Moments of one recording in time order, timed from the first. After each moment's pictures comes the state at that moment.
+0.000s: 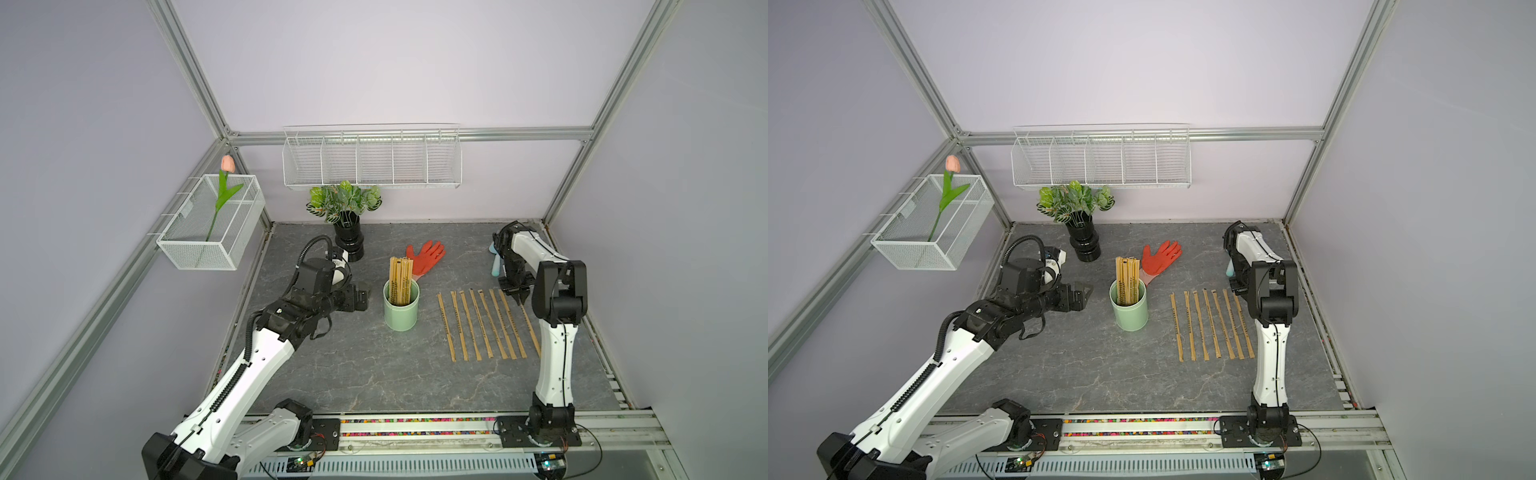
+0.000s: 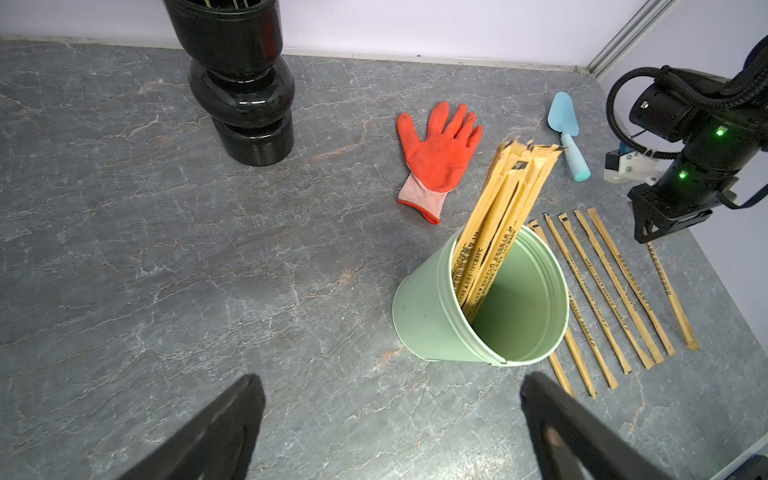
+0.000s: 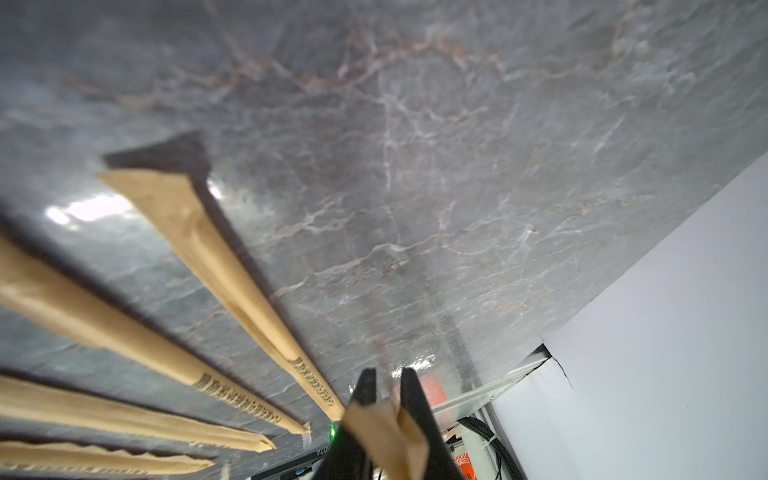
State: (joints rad) left arm -0.48 1.03 1.01 -0.63 0.05 -0.29; right arm 0.05 2.30 1.88 -1.53 0.31 0.10
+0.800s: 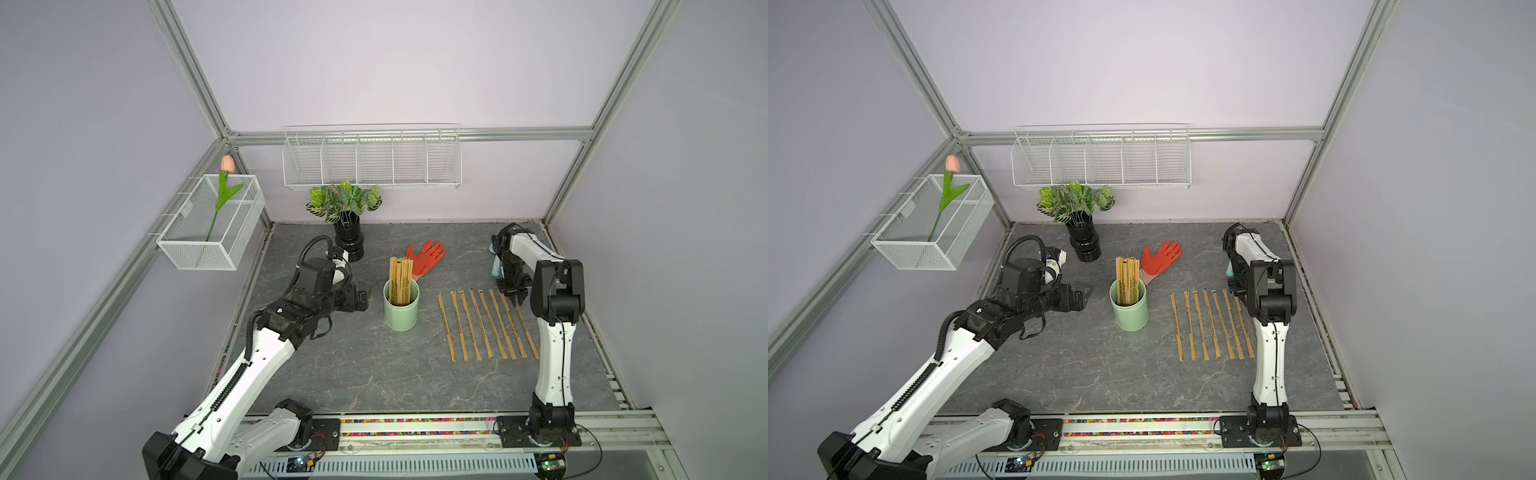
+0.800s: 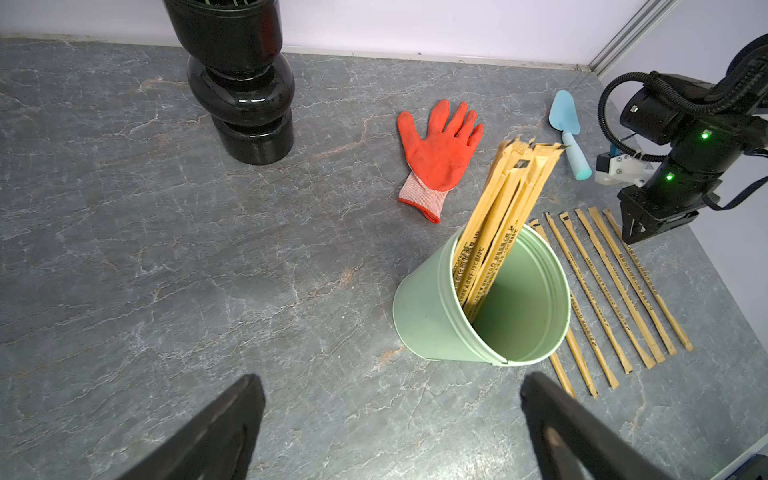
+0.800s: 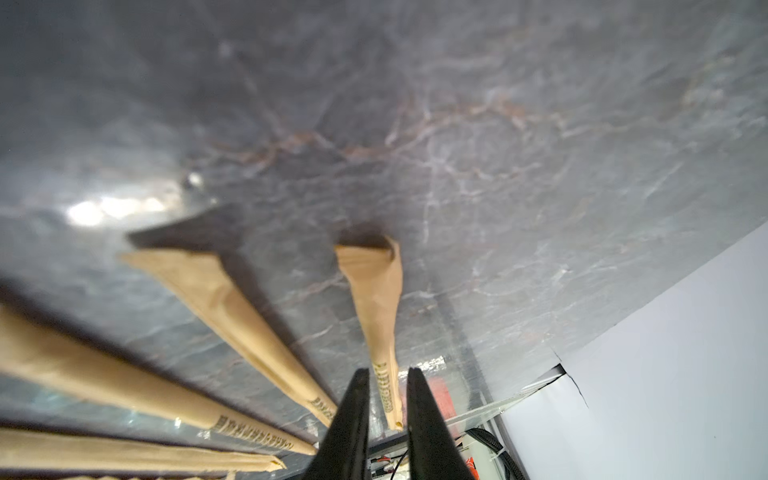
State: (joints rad) left arm -0.48 1.04 1.01 -0.63 0.05 -0.29; right arm 0.05 2.33 1.88 -1.50 0.28 0.09
